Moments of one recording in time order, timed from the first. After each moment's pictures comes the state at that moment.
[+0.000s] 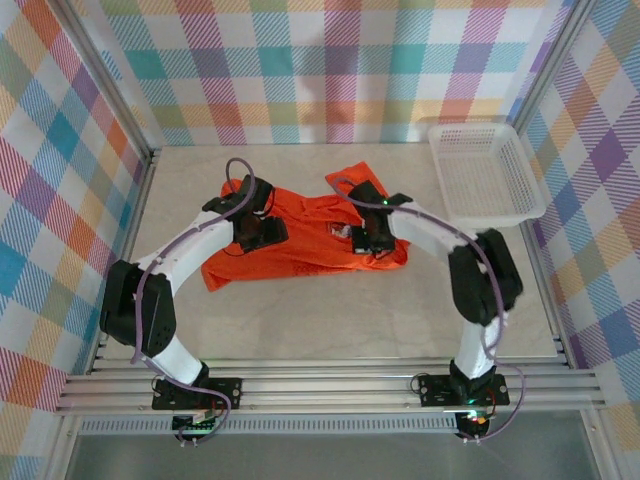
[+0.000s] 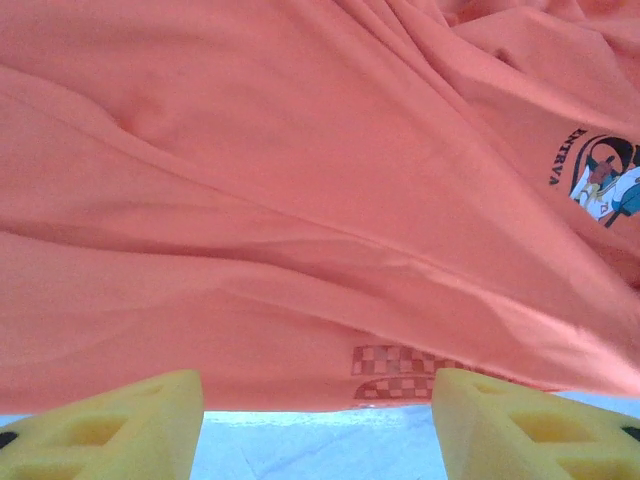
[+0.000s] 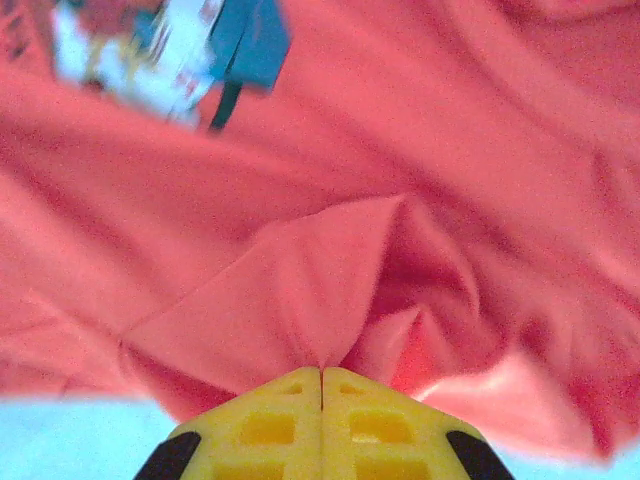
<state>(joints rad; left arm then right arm) -0.40 1.61 1.25 -0.76 0.02 -0.64 0.59 1.78 1.31 -0.80 0.03 0.49</state>
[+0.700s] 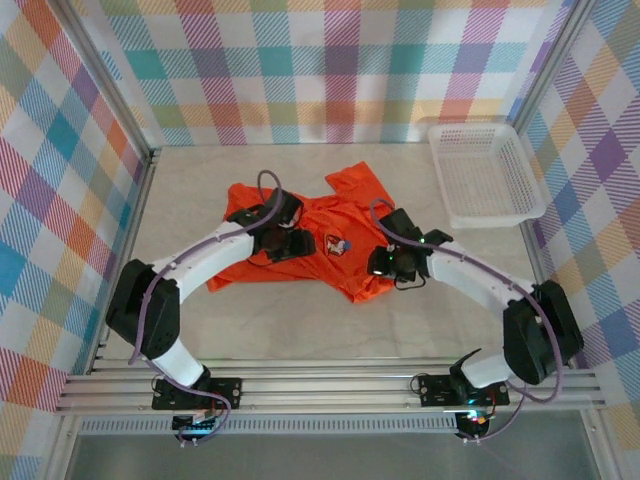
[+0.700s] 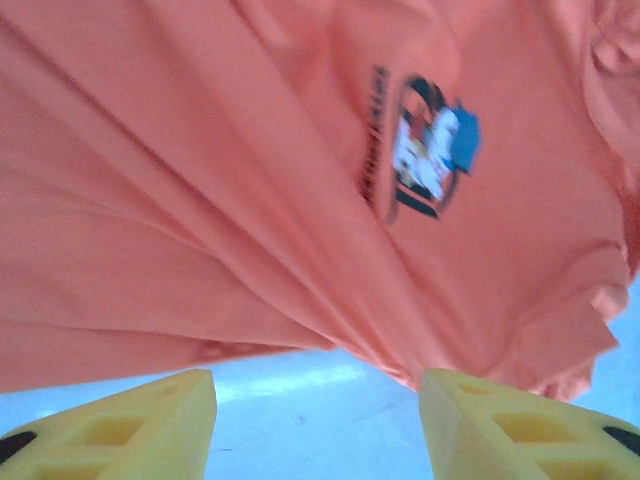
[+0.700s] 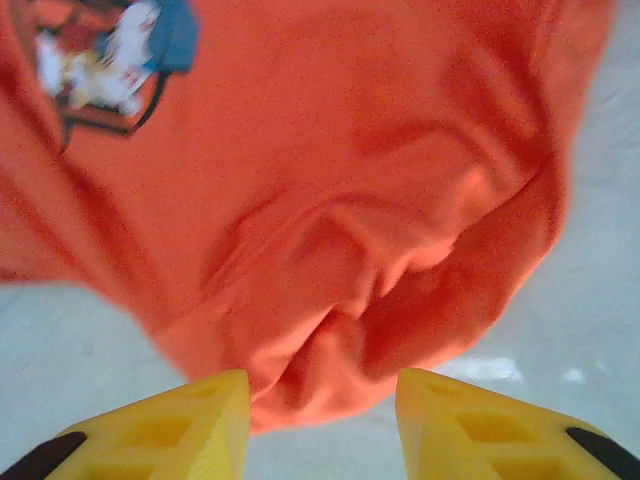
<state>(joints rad) -0.61 1.63 1.21 -0.66 0.09 -0.70 0.56 1.45 0.96 -0.67 -0.04 0.69</state>
